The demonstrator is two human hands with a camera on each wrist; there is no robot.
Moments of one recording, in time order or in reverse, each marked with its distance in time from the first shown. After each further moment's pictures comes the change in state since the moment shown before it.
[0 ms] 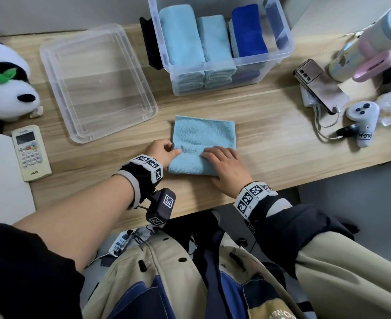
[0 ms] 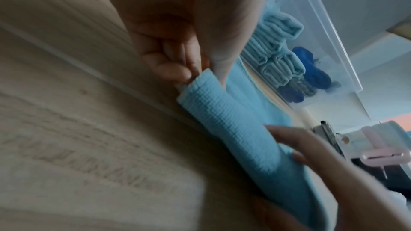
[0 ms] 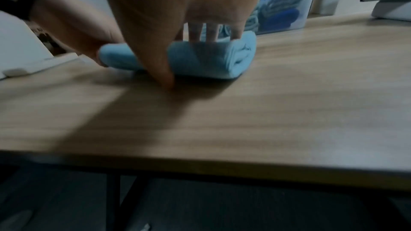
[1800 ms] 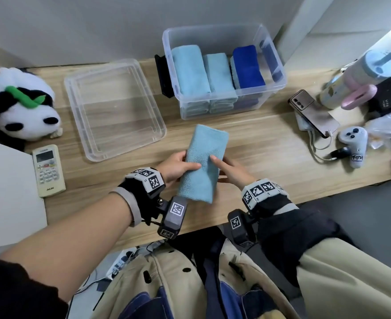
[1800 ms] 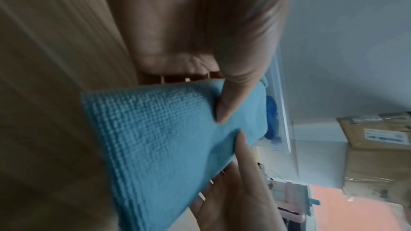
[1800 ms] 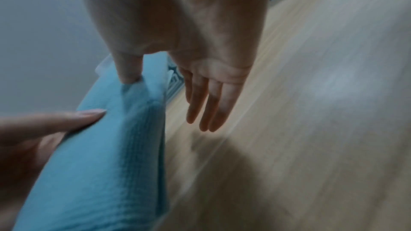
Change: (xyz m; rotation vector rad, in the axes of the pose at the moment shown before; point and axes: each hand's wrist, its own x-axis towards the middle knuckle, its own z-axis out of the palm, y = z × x) left_hand -0.036 0.051 -0.023 -0.580 -0.349 -0.047; right_hand 0.032 -0.017 -0.055 1.252 -0.116 0.618
